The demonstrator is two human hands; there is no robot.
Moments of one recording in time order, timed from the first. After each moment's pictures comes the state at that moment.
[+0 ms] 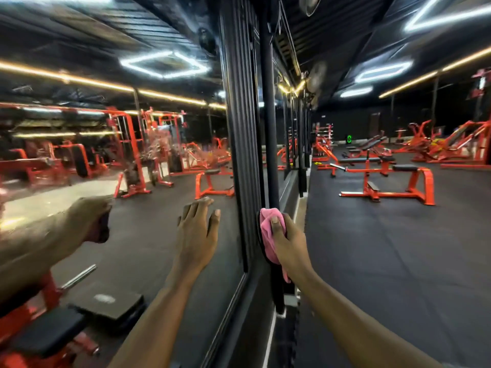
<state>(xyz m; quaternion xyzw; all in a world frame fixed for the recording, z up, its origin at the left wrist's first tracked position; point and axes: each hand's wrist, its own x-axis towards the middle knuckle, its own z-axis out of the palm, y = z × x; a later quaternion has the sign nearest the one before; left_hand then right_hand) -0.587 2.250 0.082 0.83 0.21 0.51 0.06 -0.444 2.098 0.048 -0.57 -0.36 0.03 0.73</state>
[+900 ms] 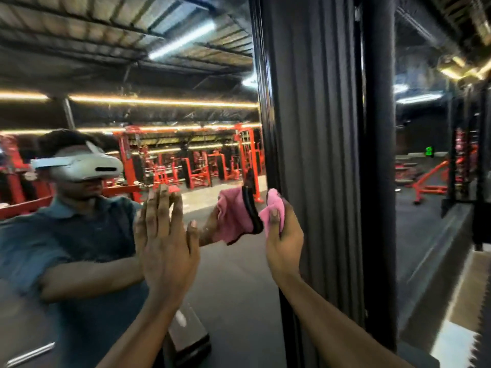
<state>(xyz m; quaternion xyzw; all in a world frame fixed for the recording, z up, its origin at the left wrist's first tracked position) -0.283 2.524 0.207 0.62 0.54 0.45 -0.35 -0.075 2.547 0.174 -0.36 -0.49 0.05 0.79</state>
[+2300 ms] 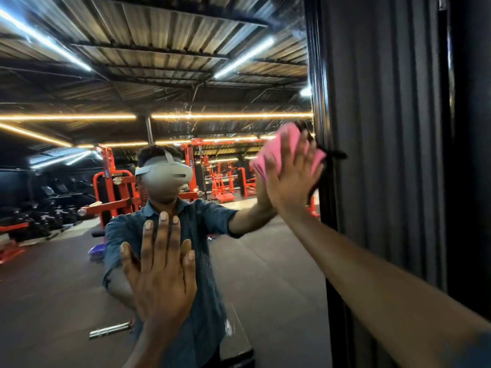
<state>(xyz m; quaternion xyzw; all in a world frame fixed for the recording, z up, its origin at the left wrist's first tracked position) -0.349 2.510 0.184 0.51 0.57 0.46 -0.46 -0.118 2.640 0.322 -0.50 -0.56 -0.18 0.64</state>
